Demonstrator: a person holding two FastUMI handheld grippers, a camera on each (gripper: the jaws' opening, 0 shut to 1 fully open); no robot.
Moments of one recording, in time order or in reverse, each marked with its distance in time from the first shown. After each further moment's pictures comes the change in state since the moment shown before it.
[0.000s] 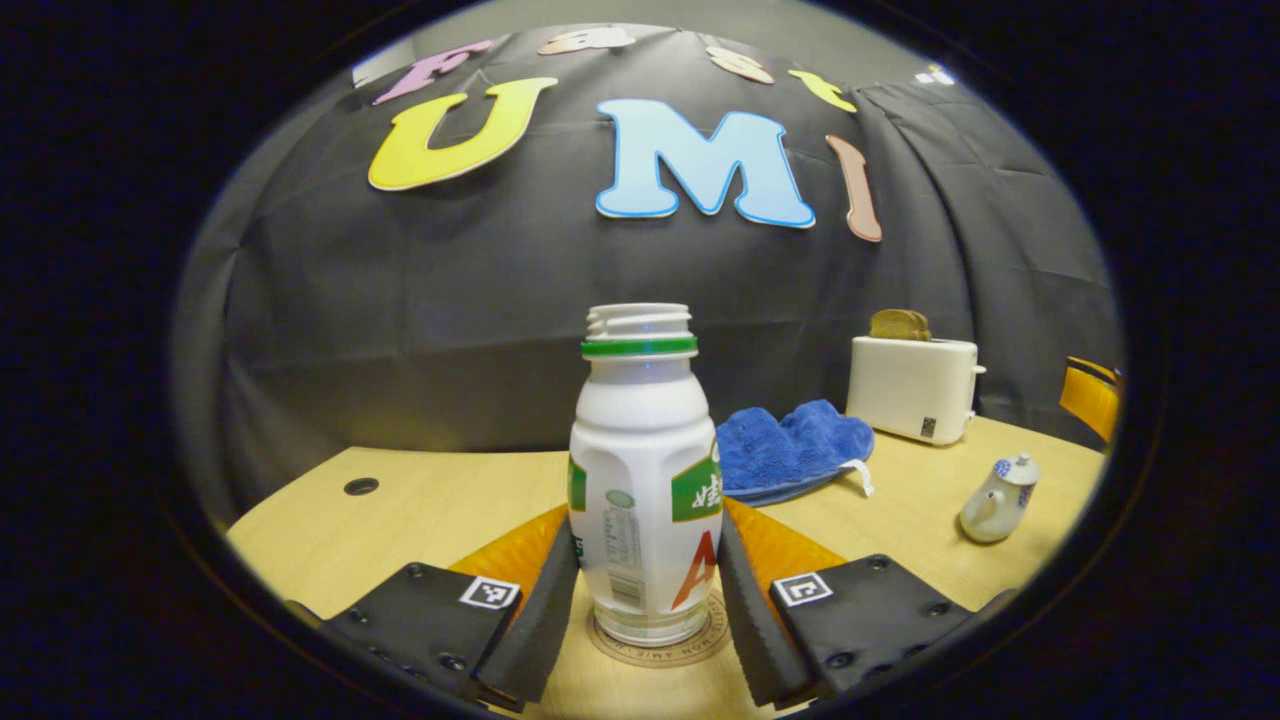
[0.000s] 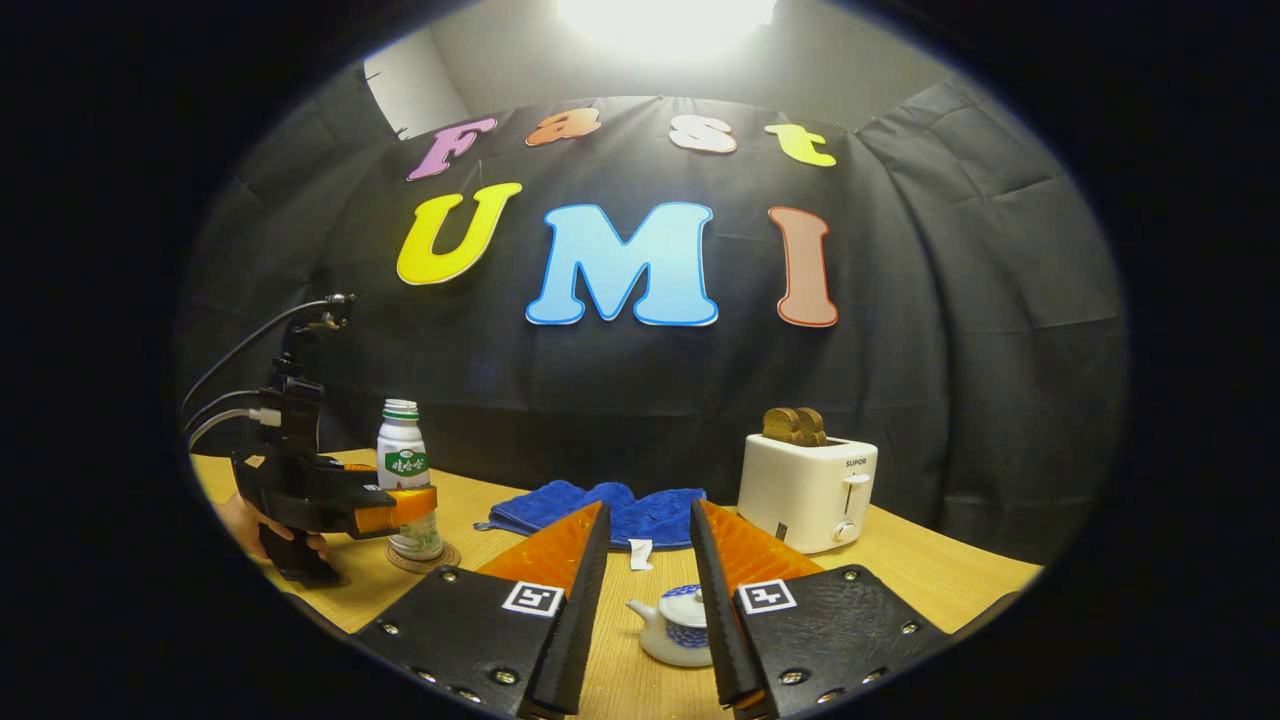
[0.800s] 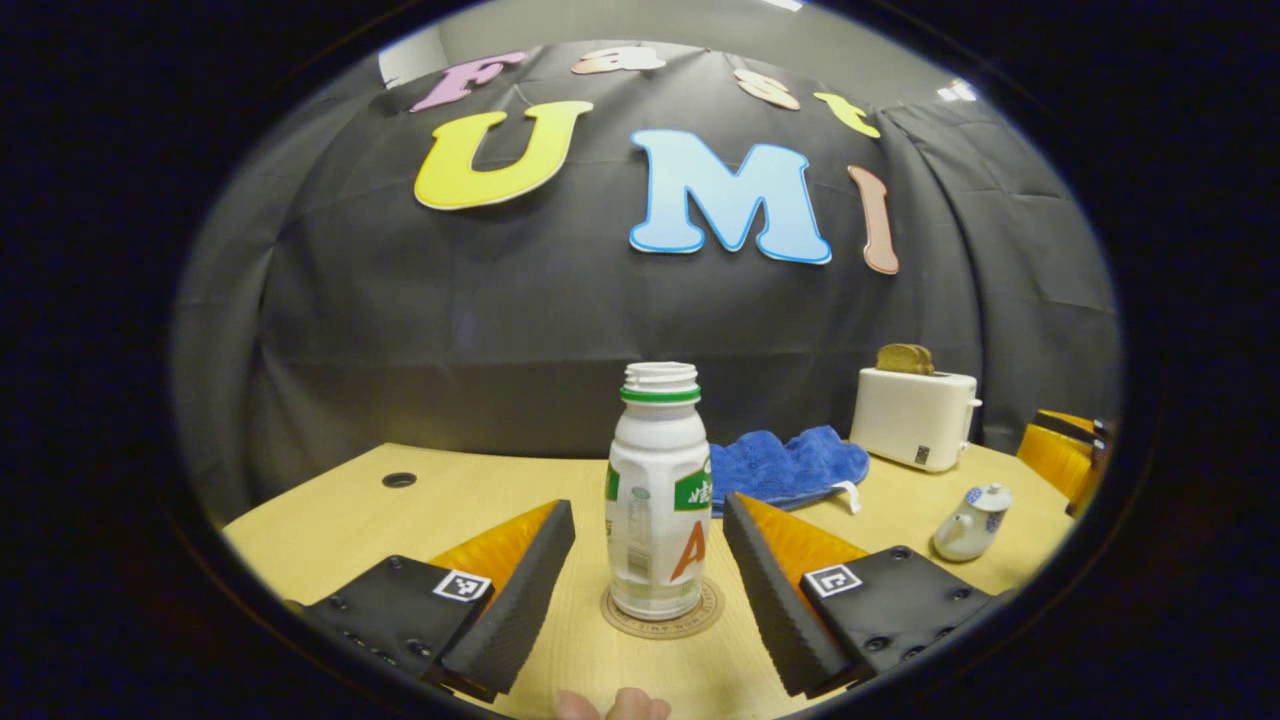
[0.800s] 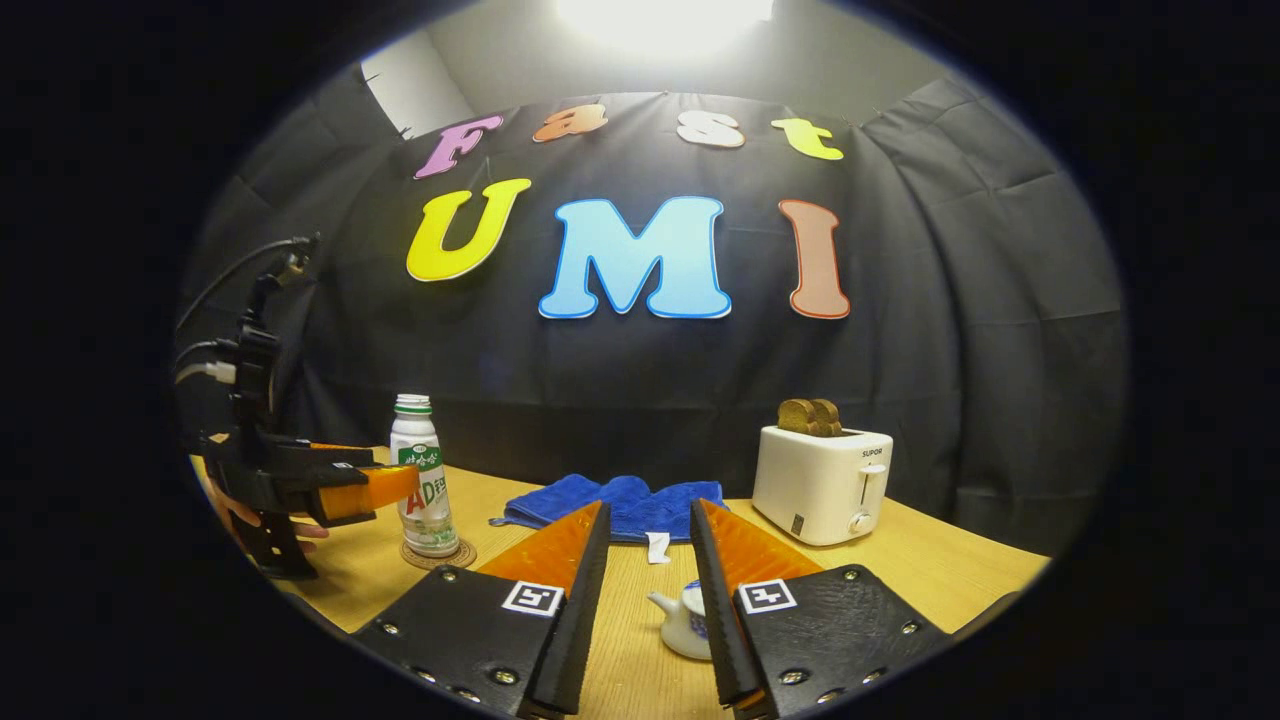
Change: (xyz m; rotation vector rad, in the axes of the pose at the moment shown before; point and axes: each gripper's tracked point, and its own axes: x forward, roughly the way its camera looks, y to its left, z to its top) left arm -0.068 0.005 0.022 -0.060 -0.072 0.085; right arm -0.003 0.017 -0.008 0.008 0.015 0.030
